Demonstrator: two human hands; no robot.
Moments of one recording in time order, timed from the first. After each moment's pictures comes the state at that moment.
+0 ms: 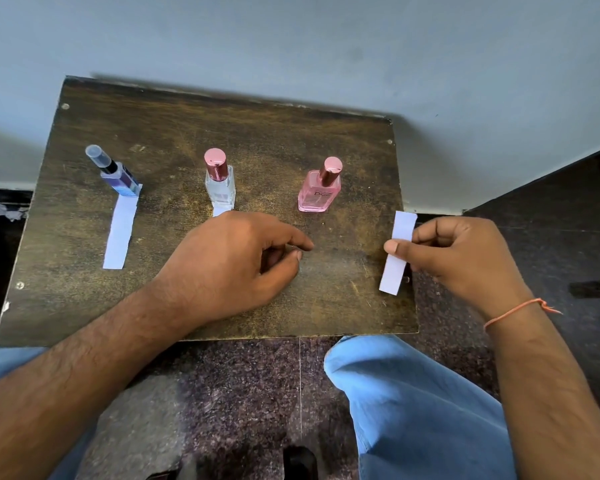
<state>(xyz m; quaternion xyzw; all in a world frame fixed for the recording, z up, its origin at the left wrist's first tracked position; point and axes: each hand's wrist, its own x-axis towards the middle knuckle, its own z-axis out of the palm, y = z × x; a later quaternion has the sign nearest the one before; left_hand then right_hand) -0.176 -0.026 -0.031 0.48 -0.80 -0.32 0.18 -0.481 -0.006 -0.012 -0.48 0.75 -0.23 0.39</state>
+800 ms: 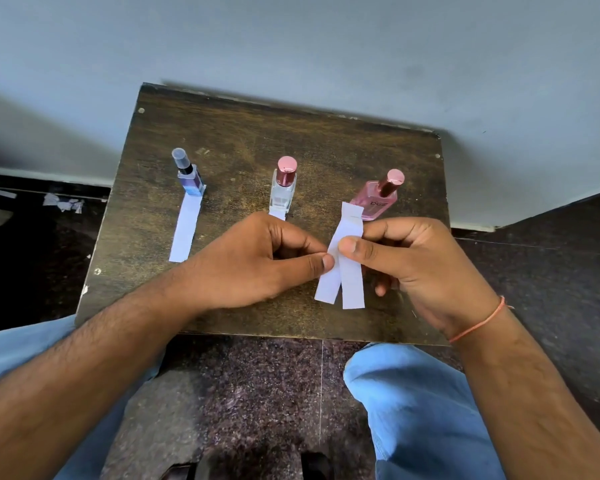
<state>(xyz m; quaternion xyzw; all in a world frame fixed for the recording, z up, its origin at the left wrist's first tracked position) -0.130 -0.028 -0.027 0.44 -0.62 -0.62 0.20 -0.367 -0.013 0.001 -0.45 0.58 -0.30 0.61</state>
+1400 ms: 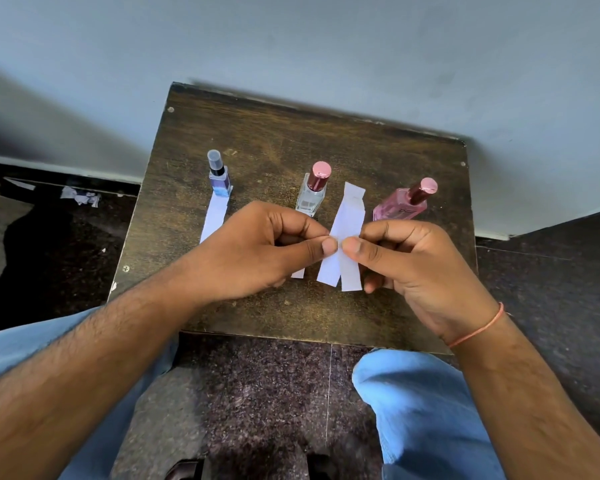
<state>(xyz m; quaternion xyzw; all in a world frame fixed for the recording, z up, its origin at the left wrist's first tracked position) -0.104 -0.031 -0.021 0.45 -0.58 -0.64 0.24 -0.339 -0.019 -0.009 -0.42 0.55 -0.32 0.64</state>
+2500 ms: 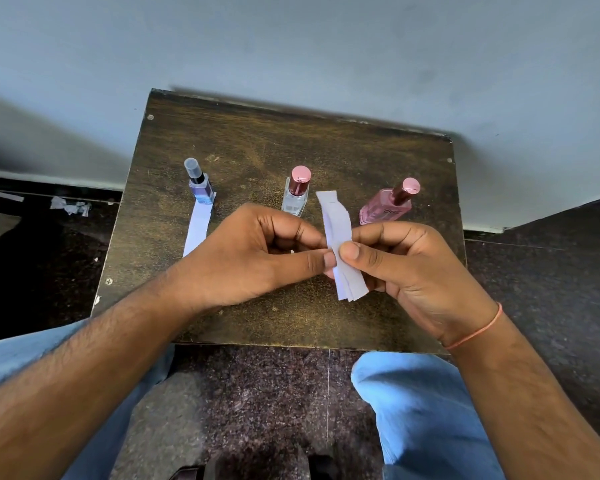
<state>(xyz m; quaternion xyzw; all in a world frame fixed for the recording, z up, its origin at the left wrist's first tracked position) -0.115 -0.036 -0.025 0.41 -0.59 -0.64 0.27 -0.351 -0.020 -0.012 -0.40 0.52 -0.34 0.67</state>
